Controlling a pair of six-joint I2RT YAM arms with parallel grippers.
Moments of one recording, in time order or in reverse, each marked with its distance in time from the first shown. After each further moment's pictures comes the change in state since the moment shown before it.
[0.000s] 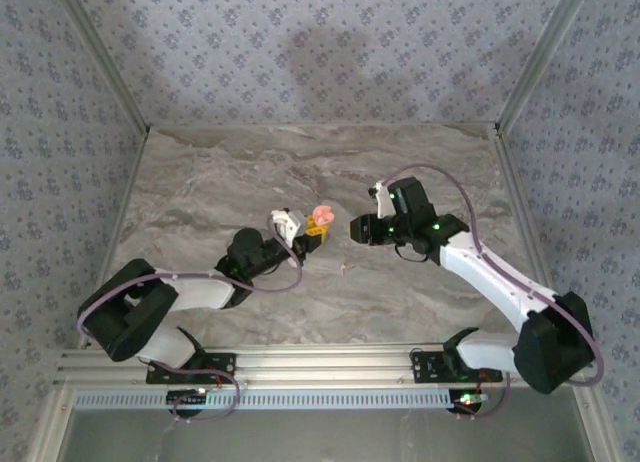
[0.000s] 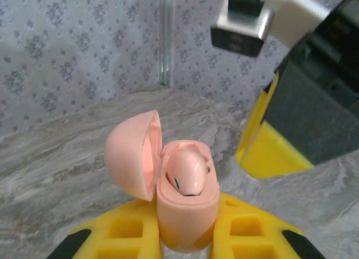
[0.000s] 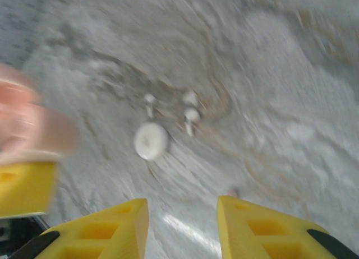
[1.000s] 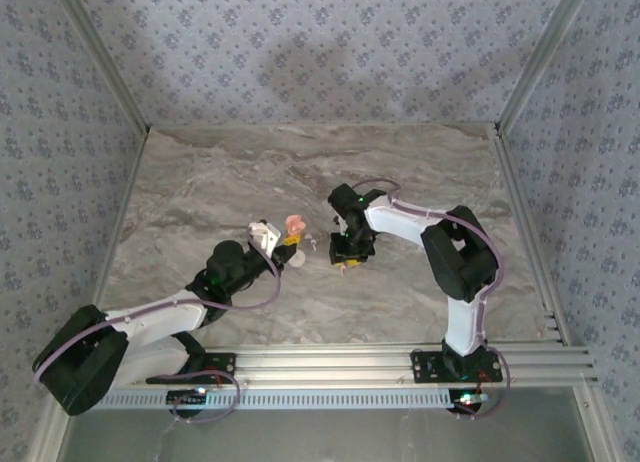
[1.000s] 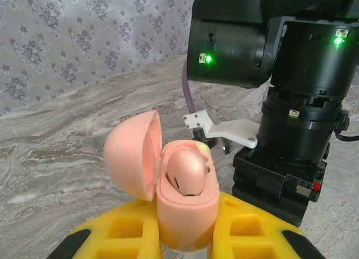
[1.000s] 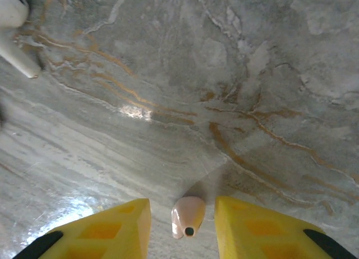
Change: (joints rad) left arm 0.032 -0.334 -0.132 -0.331 -0.149 0.074; right arm 0.138 0.646 0.361 -0.340 0.089 0.042
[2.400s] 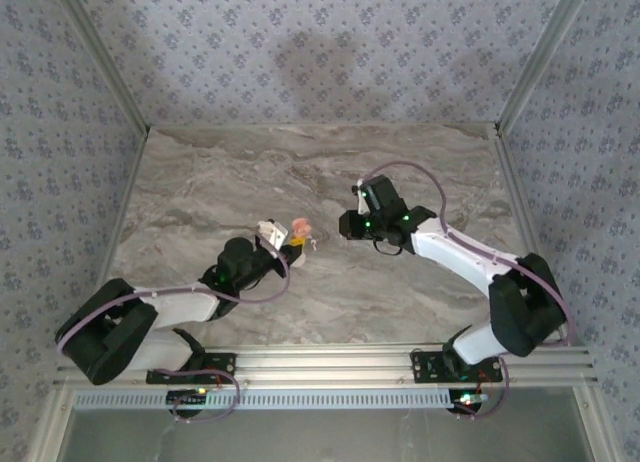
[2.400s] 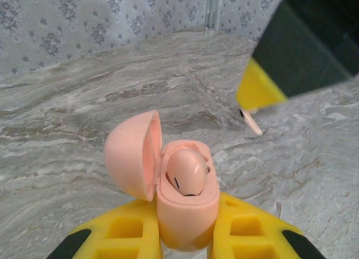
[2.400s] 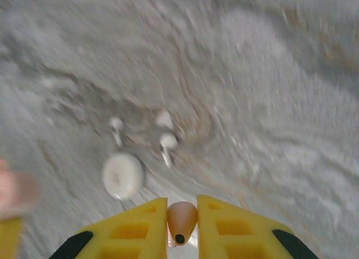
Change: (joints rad) left arm 0.006 0.219 0.027 0.142 0.042 -0.053; right arm -0.055 -0.476 -0.309 0.530 0.063 0.027
